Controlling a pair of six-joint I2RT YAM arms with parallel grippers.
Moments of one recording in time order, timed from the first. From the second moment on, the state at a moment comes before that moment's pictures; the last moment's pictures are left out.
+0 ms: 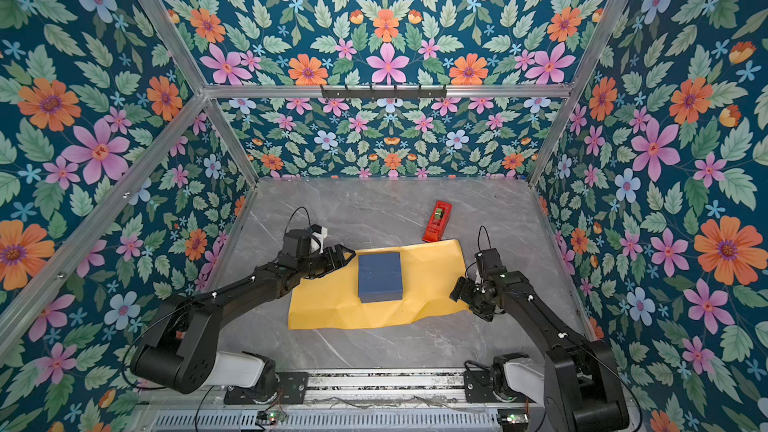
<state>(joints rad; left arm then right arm) -0.35 1.42 0.64 0.07 0.41 -0.68 0.16 1.15 0.57 -0.68 -0.31 0.69</state>
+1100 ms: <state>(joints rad) -0.31 1.59 0.64 0.17 0.38 -0.70 0.07 0.88 0.37 -0.37 -0.38 0.82</state>
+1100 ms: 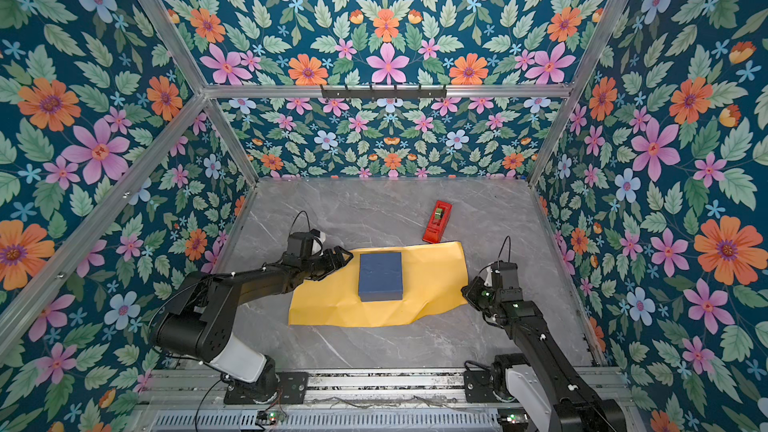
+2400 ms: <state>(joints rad) -0.58 1.45 0.90 0.02 0.46 -0.83 0.75 1.12 0.77 -0.29 -0.20 0.68</state>
